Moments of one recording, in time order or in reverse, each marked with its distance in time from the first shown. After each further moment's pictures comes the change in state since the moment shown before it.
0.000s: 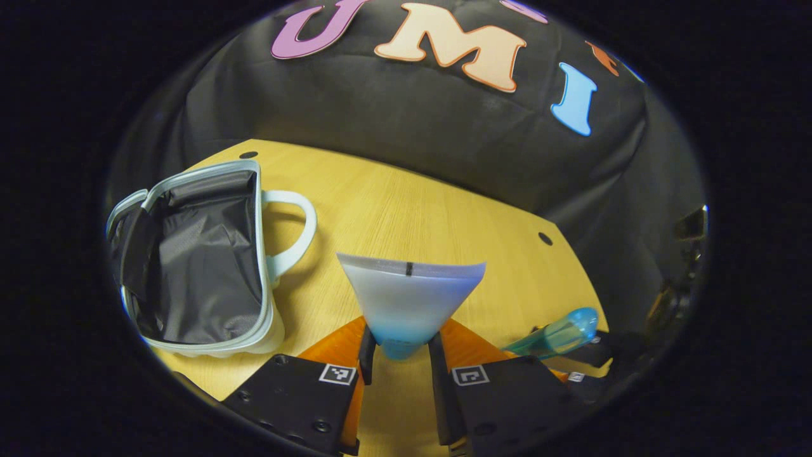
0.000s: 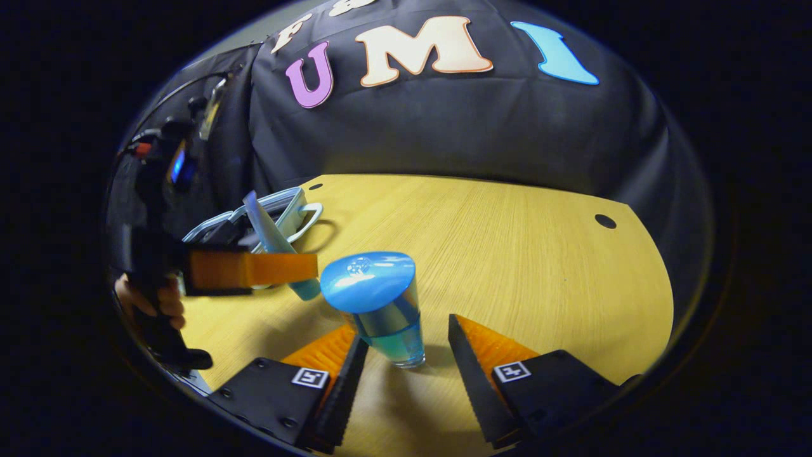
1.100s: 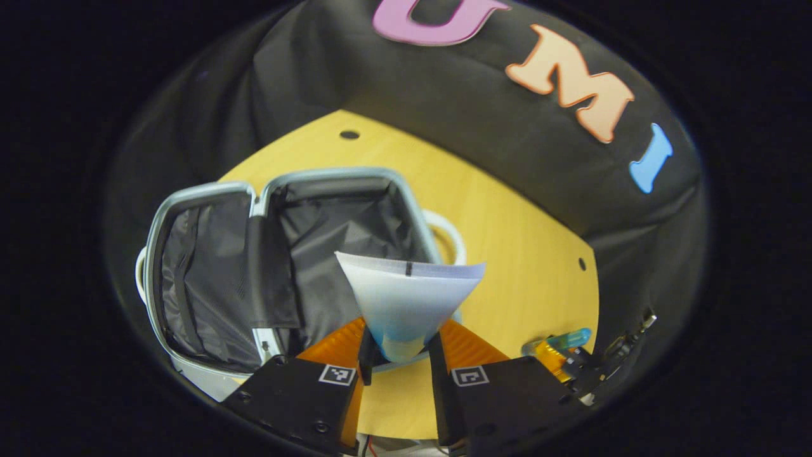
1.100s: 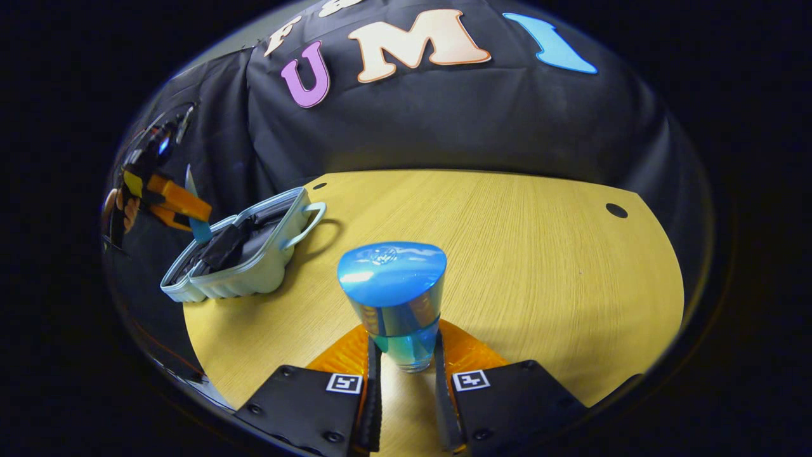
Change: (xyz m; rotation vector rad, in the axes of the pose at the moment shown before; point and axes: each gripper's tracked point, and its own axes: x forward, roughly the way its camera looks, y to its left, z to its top) left arm -0.100 0.186 0.042 -0.233 0.291 0.189; right arm 0.002 0.004 0.002 0.039 0.030 0.020
